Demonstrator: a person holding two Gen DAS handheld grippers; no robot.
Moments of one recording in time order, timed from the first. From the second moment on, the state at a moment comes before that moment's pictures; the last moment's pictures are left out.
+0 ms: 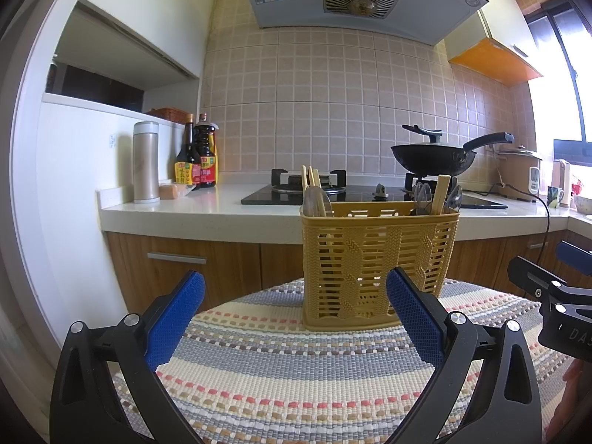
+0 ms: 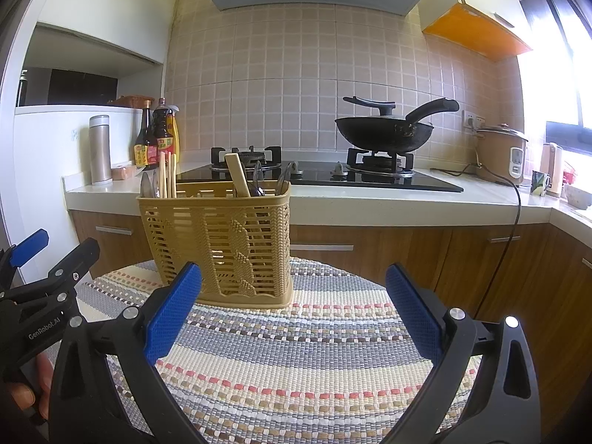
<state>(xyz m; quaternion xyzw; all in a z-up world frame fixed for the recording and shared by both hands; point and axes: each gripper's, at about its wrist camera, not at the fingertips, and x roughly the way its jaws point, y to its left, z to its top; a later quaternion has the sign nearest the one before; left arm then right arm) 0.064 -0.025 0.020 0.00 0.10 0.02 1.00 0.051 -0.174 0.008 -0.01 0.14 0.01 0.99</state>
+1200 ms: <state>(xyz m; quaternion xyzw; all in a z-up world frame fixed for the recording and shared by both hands) 0.064 -0.022 0.022 -0.01 0.09 0.03 1.00 0.053 -0.175 0.006 -0.02 0.14 0.02 0.99</state>
